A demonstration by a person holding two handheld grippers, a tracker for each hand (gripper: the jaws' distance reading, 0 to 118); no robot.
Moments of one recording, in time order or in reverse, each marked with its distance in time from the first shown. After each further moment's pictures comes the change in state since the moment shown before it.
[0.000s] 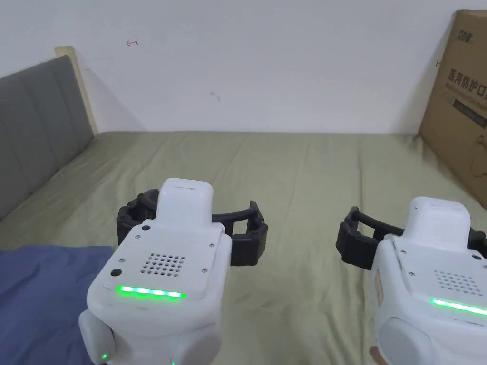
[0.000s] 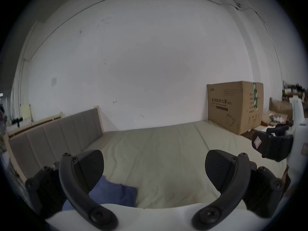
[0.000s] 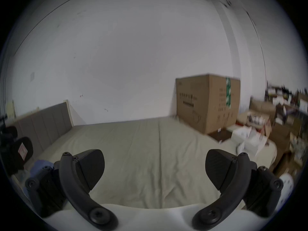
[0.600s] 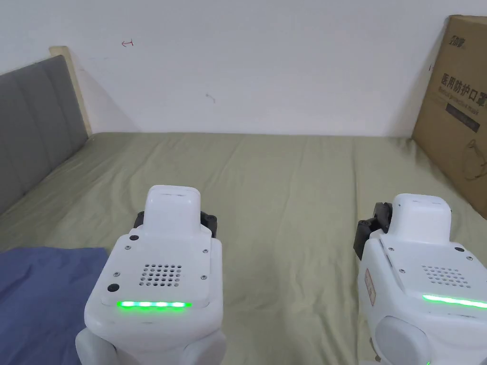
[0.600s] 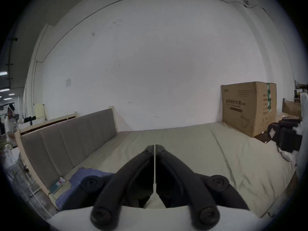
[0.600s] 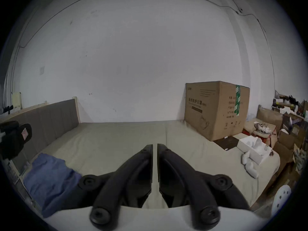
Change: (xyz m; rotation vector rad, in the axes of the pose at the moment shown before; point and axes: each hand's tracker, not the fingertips) left arm 0.001 -0.002 0.006 -0.002 0.135 -0.056; right arm 0.000 0.002 -0.007 -0.038 0.081 -0.019
